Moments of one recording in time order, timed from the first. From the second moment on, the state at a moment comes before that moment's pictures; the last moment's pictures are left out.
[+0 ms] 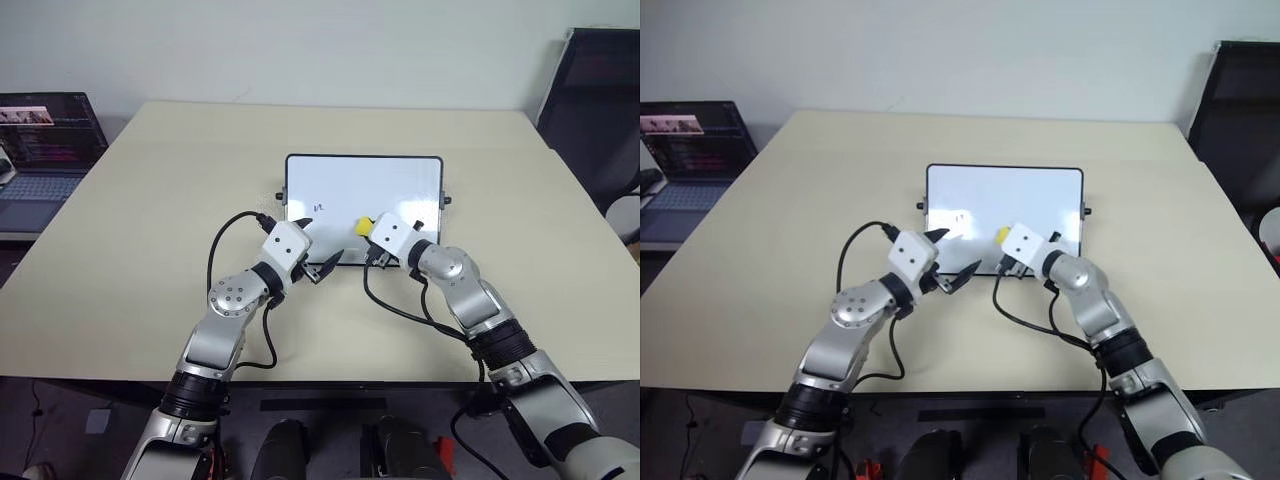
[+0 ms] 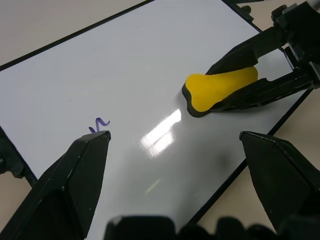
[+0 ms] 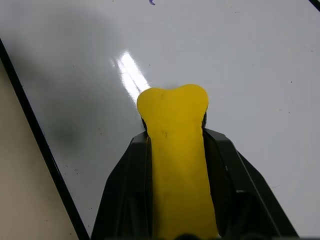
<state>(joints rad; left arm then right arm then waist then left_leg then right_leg) -0.36 0.34 -0.13 -0.04 -0.03 0.17 -0.52 -0.64 -0.32 0.32 0.25 -0.29 0.20 0.48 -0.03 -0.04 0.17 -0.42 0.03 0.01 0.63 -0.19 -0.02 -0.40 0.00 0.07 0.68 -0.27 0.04</state>
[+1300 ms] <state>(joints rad) -0.31 0.35 -0.11 -0.06 -0.03 0.17 -0.49 -0.46 -0.25 0.16 0.00 0.02 0.36 0.52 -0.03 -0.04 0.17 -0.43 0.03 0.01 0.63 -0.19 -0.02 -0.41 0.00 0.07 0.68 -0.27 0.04</state>
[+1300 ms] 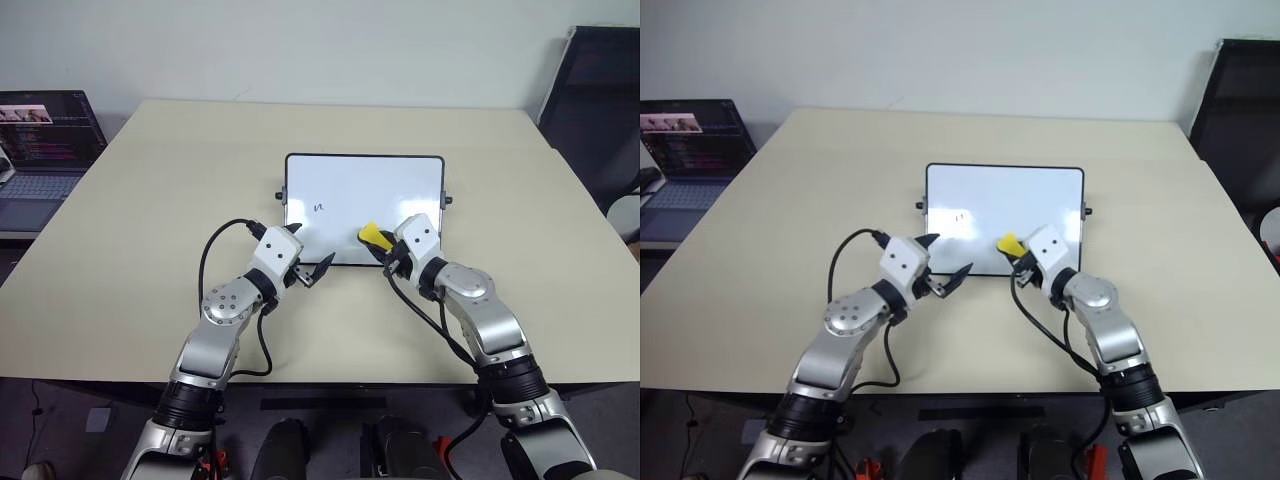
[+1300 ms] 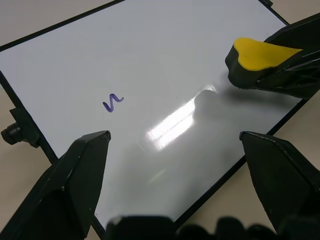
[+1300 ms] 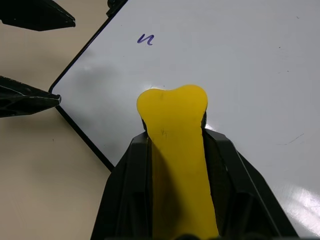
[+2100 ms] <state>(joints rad) -0.31 0.35 -0.07 -0.05 -0.02 0.17 -0.42 -0.88 -0.15 0.22 0.42 -0.09 0.07 0.45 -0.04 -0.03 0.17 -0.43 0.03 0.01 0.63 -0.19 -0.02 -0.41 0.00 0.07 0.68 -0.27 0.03</state>
